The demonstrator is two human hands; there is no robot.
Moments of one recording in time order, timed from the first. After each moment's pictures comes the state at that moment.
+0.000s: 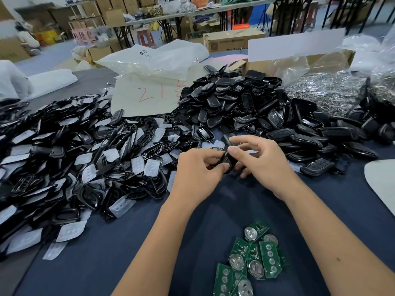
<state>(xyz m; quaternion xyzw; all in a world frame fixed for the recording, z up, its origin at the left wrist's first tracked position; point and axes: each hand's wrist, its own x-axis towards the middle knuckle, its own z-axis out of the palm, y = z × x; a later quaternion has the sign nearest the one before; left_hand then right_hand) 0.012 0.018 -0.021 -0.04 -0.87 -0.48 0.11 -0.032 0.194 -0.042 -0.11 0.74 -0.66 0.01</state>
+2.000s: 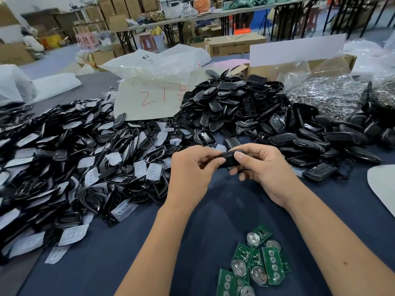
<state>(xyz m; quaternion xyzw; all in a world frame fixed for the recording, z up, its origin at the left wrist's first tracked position) 0.005 0.006 -0.027 -0.07 -0.83 -0.51 0.21 -0.028 0.192 -0.040 -0.12 0.62 -0.77 0.10</state>
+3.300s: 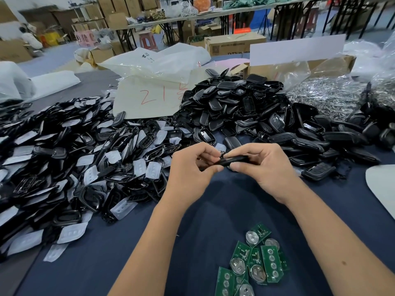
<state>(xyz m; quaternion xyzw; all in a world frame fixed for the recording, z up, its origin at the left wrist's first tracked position) 0.010 0.001 -0.020 -0.08 -0.83 -0.53 0.15 -0.026 0.197 -0.036 -0.22 0.71 -0.67 0.02</state>
